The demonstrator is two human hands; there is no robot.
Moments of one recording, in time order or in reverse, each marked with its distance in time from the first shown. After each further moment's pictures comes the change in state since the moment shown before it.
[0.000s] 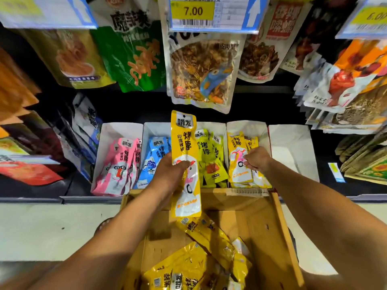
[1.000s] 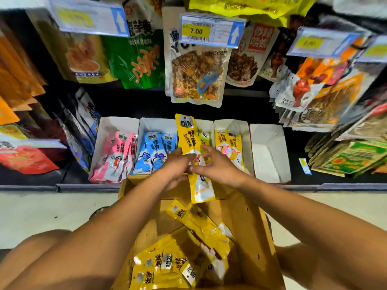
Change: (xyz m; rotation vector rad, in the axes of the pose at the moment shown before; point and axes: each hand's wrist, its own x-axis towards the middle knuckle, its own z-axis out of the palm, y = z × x) left_hand -0.047 0.016 0.022 -0.077 -0.159 -0.150; right_hand -0.221 -0.042 0.043 -0.178 -0.186 -0.531
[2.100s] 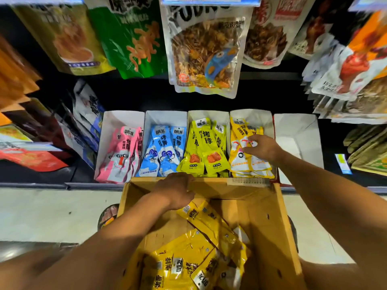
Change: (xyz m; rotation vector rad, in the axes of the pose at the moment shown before) left_hand 0.037 -0.045 -0.032 1.416 -0.186 0.081; right_hand 0.142 0.163 -0.073 -0.260 0.083 0.176
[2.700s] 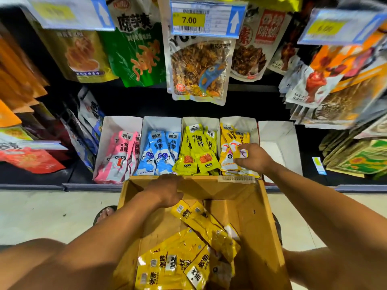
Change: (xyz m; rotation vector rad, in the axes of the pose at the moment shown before) left_hand -0.021 -0.012 0.008 0.097 -0.003 0.013; right_hand -0.075 -0.015 -0.010 -0.066 0.022 -0.080
